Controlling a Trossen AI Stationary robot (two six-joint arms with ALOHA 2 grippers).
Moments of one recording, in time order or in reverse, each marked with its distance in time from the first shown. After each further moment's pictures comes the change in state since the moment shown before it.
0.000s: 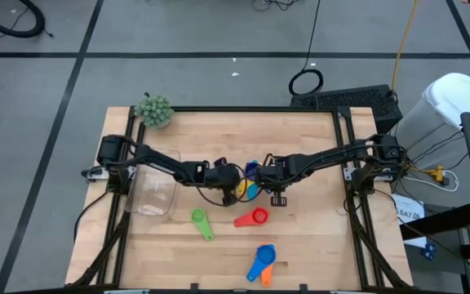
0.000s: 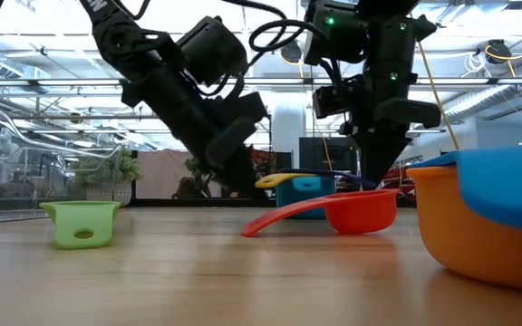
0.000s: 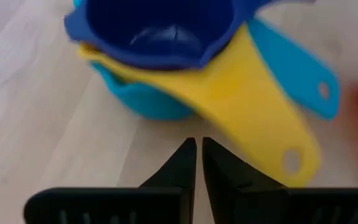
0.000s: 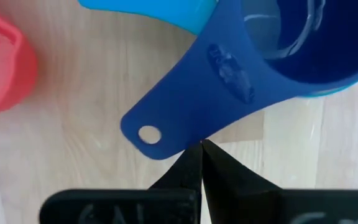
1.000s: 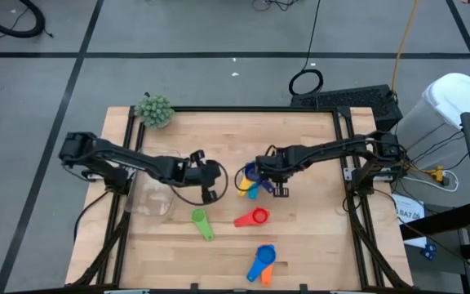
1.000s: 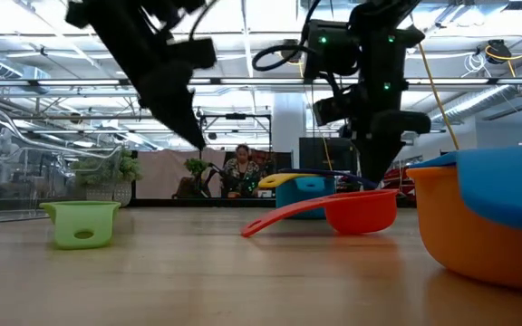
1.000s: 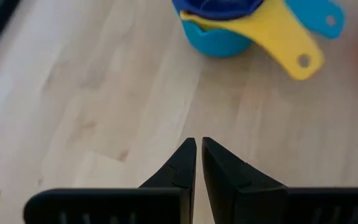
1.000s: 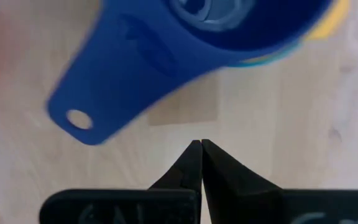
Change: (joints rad) left arm -0.078 -0.337 0.000 -0.548 -0.212 -0.044; right arm -0.091 0.000 0.006 -0.061 0.021 -0.097
